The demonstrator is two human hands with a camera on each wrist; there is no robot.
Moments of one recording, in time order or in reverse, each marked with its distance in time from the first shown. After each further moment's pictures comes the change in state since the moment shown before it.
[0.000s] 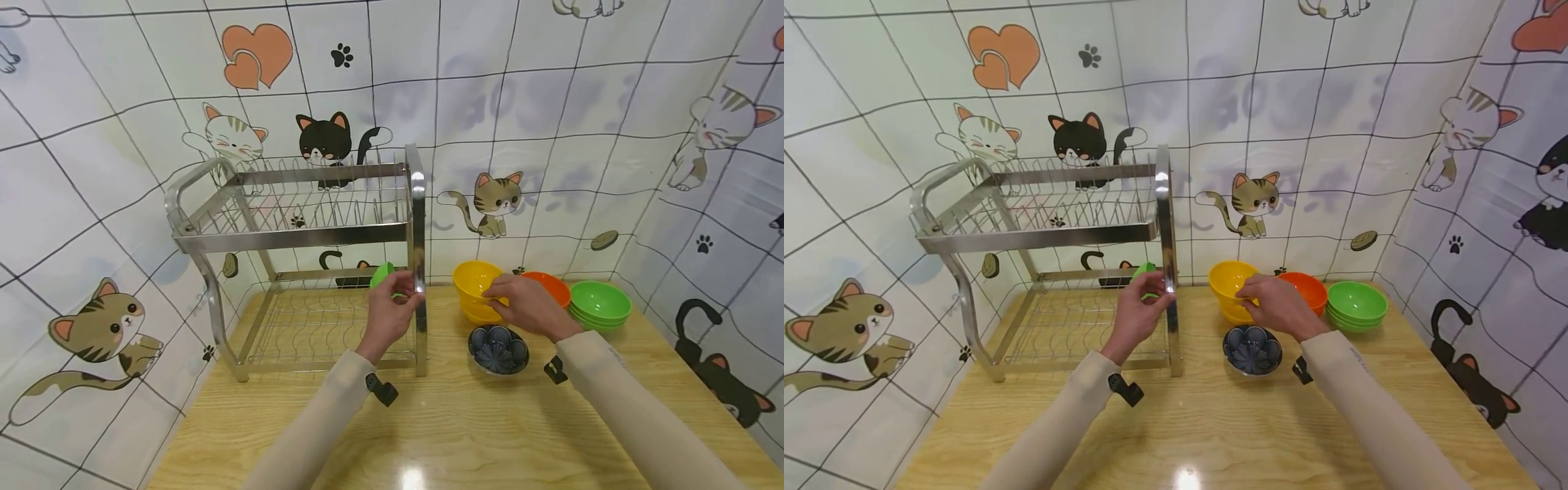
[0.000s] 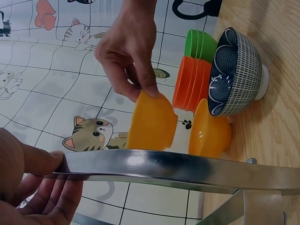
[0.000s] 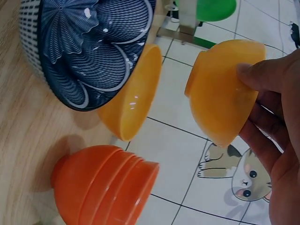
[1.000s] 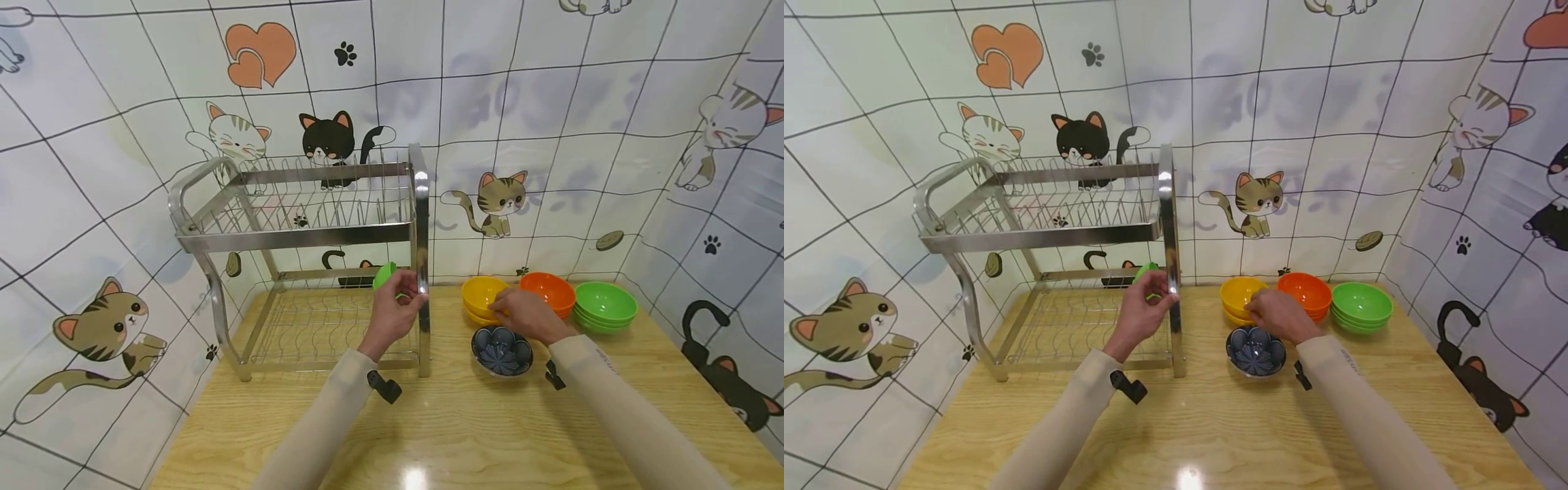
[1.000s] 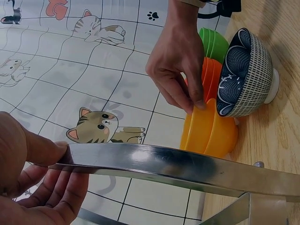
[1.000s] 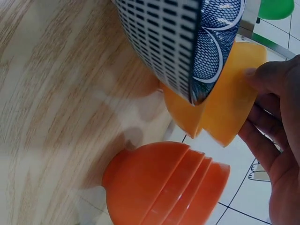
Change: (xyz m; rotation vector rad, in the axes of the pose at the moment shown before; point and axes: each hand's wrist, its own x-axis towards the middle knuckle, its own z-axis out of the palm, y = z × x) left_hand 0.004 -0.003 -0.004 0.034 -0.079 -0.007; right_hand -0.004 0.027 0.042 -0.019 -0.187 0.099
